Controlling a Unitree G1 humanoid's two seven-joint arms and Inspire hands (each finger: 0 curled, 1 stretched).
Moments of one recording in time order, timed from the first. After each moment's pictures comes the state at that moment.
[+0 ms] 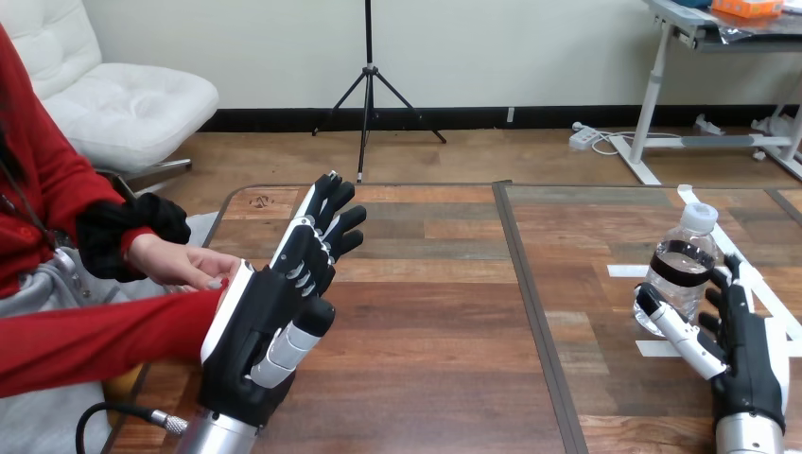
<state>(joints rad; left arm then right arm) 0.01 0.10 -0.02 0.40 -0.24 -0.81 -0.47 -0.32 -0.30 -0.25 1.19 -0.06 -0.68 -0.15</state>
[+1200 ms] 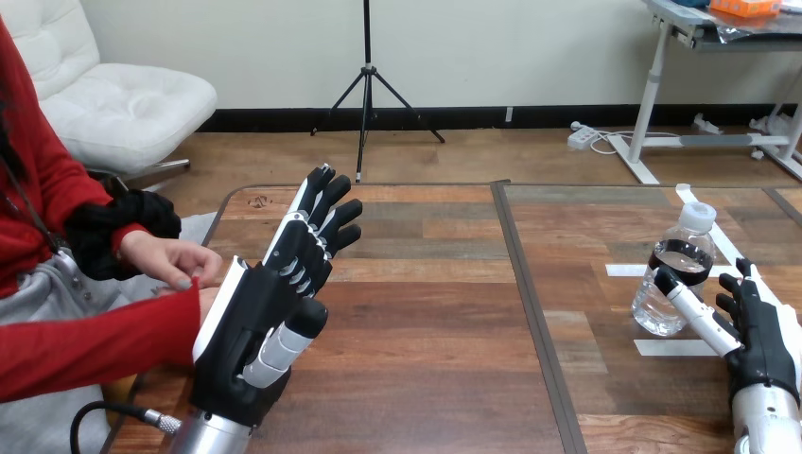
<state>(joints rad) 0.03 0.11 -0.01 0.36 -0.27 -0.80 -0.50 -0.44 -0.36 -0.25 1.27 -0.04 -0.50 -0.13</state>
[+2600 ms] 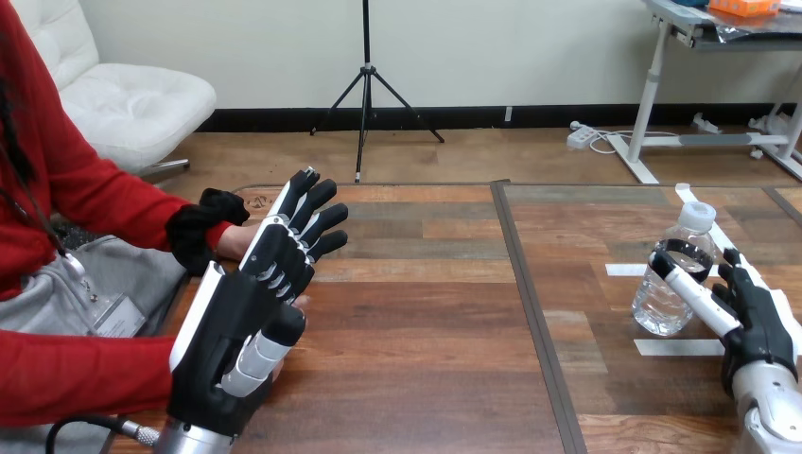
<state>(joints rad) 0.09 0.12 0.02 0.28 -0.28 -0.78 -0.50 -0.53 -0.39 -0.29 1.31 0.03 -0.41 0.01</state>
